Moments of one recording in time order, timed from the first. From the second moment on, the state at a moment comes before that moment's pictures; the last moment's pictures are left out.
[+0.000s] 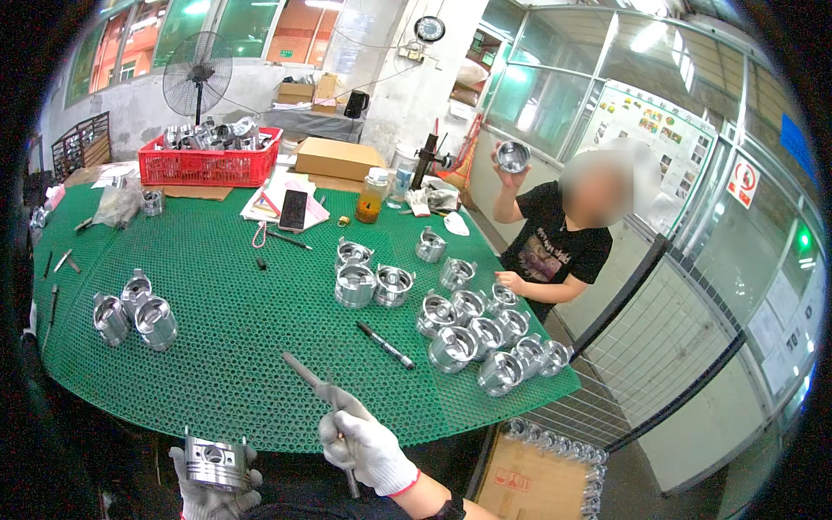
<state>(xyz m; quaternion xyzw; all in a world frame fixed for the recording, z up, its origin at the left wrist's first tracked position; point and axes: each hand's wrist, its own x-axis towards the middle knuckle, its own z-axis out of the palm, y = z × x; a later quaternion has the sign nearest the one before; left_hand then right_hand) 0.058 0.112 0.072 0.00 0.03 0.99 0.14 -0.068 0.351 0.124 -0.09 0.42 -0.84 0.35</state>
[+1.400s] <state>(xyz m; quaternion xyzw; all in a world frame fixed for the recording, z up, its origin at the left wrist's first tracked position) 0.026 0.090 0.087 0.16 0.83 0.54 -0.02 -0.068 0.321 0.116 -0.57 0.71 -0.33 0.26</state>
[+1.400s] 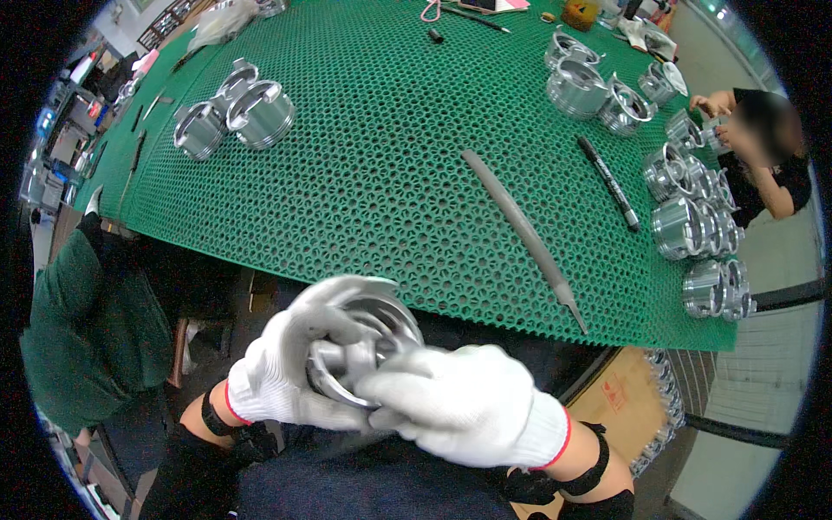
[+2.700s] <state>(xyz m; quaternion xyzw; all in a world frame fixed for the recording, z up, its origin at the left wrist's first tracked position) 0.032 0.088 0.094 0.20 0.71 0.66 -0.16 -0.077 0.357 0.081 -0.03 0.67 -0.58 0.45</state>
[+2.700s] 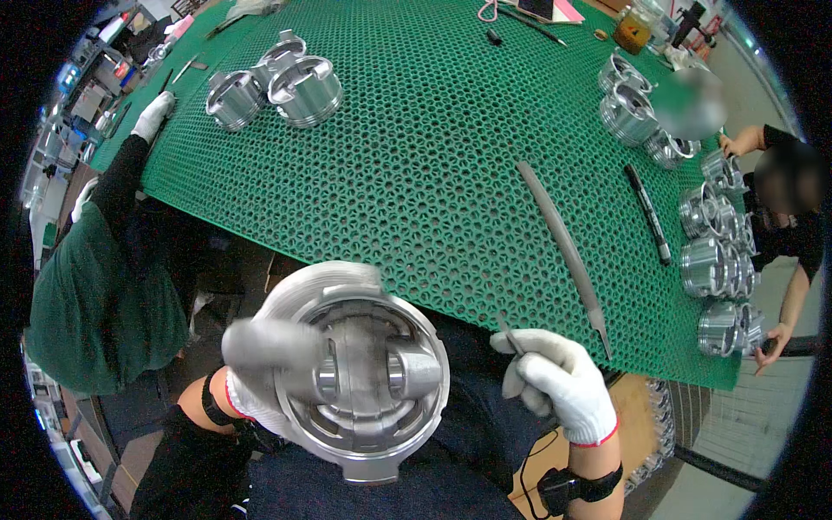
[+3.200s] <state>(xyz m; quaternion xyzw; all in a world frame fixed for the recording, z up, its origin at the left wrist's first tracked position) 0.025 0.062 0.100 0.16 0.68 0.70 -0.10 -0.065 0.335 0.082 0.00 0.69 -0.52 0.50</state>
